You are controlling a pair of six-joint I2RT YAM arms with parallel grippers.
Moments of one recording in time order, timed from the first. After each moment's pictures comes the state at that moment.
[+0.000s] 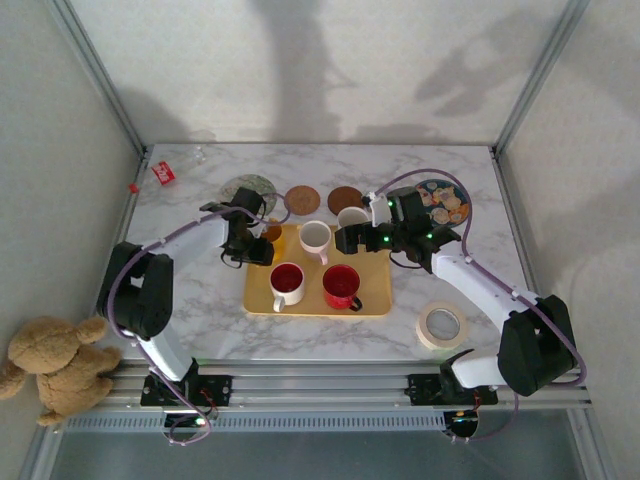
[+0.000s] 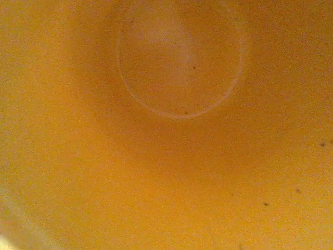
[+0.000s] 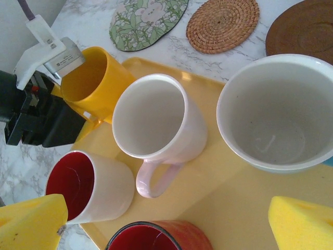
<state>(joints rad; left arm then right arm) -0.34 1.71 1.15 -0.78 0.10 -0.19 0.50 1.36 0.97 -0.33 -0.39 0.25</state>
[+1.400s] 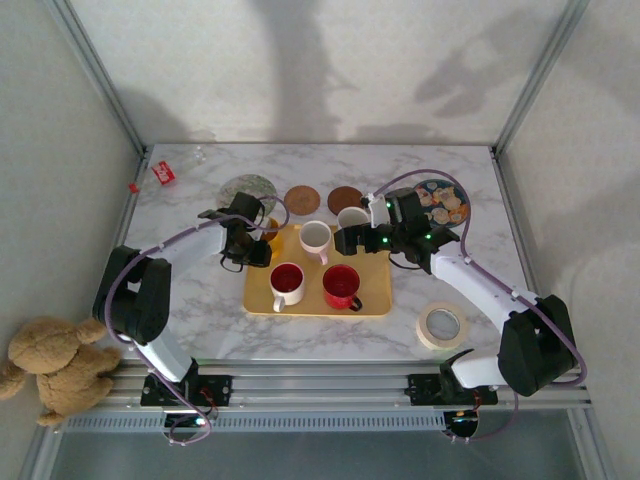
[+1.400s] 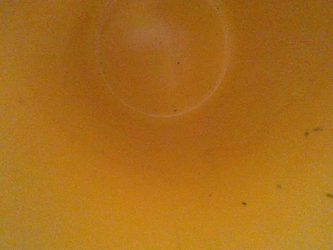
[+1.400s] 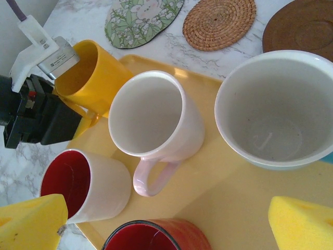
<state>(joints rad) -0.34 1.68 1.08 -0.68 0.12 -0.21 0.52 1.36 0.97 -0.34 -0.36 0.25</state>
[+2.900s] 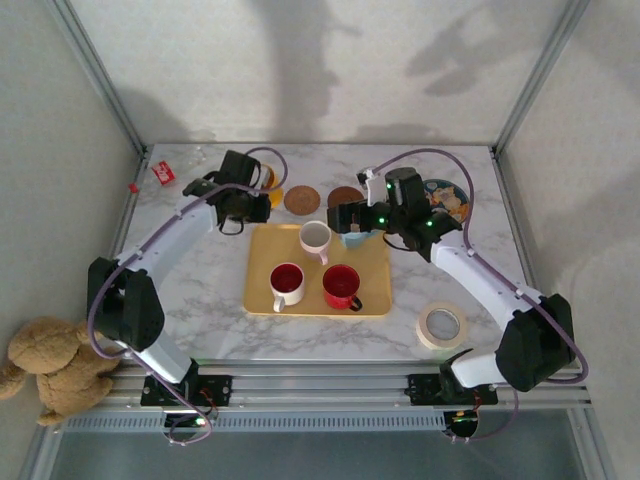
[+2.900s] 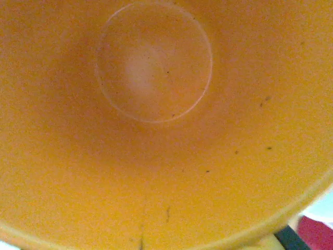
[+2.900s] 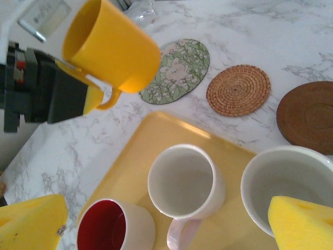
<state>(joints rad) -0.34 1.64 1.43 -0.74 0.02 -0.19 0.53 1.39 1.13 -0.31 -0.37 0.27</state>
